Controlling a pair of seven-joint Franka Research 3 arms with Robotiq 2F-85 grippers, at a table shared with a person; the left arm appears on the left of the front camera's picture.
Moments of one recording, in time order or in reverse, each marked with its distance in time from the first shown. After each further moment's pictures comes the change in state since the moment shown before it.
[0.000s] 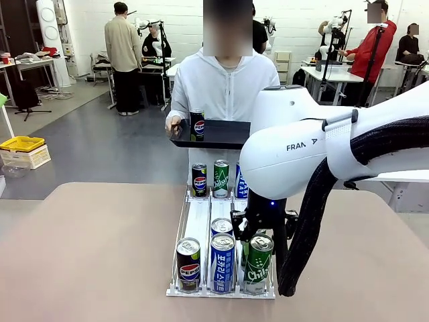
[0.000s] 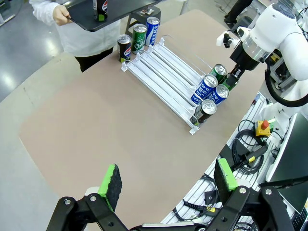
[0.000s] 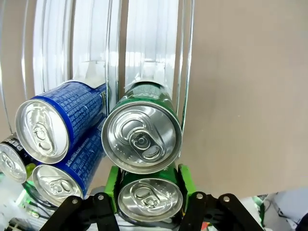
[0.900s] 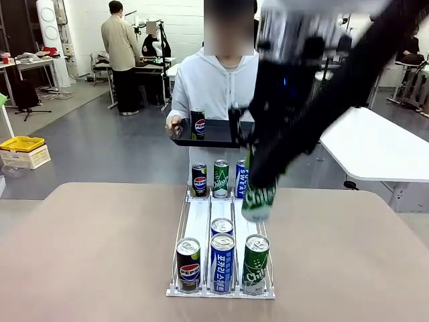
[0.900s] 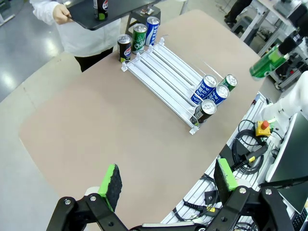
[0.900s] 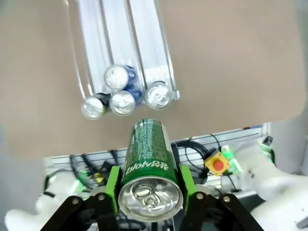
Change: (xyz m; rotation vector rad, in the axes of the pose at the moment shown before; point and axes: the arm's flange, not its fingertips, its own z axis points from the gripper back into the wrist) left arm 0.000 0.000 0.000 0.000 0.000 0.000; right arm -0.068 0.018 0.237 0.045 -0.111 -0.251
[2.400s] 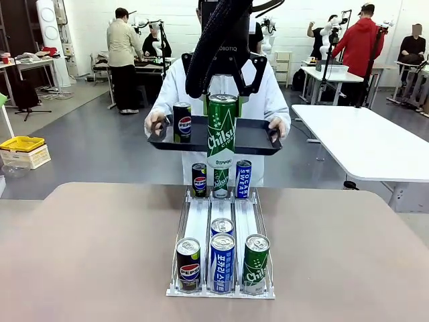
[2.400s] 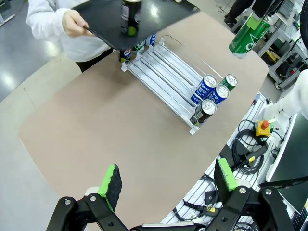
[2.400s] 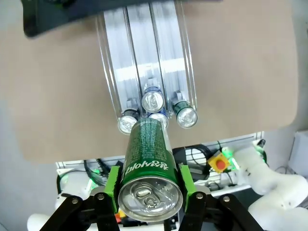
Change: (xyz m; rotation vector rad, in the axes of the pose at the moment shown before) left arm 0.000 0.000 0.000 0.000 0.000 0.000; right arm 0.086 0.101 0.043 -0.066 0.063 0.034
